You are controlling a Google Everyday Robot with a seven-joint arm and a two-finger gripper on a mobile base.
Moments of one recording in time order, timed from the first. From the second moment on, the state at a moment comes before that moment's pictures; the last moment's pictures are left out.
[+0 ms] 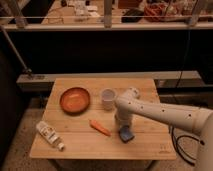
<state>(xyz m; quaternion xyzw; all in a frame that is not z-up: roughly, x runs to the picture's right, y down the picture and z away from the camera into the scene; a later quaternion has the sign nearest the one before) 0.100 0.236 0.825 -0.19 -0.32 -0.75 0.54</state>
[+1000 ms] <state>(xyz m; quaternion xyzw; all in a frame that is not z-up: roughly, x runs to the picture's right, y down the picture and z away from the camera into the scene) 0.216 0.298 0.775 -0.21 -0.30 -0.74 0.56</state>
